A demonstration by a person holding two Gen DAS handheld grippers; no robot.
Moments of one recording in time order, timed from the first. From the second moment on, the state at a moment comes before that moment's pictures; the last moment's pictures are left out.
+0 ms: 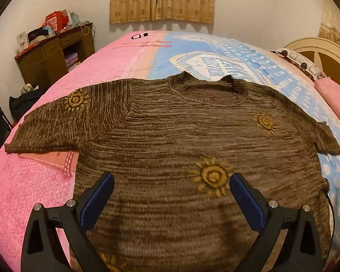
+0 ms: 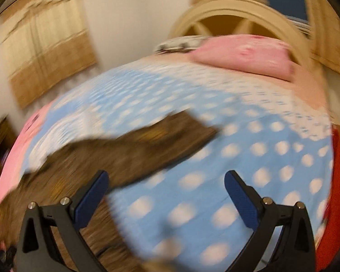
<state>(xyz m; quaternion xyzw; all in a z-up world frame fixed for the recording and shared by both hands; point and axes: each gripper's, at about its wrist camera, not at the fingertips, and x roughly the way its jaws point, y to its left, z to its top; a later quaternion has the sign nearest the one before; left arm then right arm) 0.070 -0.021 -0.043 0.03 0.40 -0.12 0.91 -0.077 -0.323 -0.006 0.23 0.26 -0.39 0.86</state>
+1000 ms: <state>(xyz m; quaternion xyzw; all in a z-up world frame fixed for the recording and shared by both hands) 0.080 -0.011 -0.080 0.04 0.39 -0.11 0.91 -0.043 -0.457 -0.031 0.36 0.31 -0.32 0.82</state>
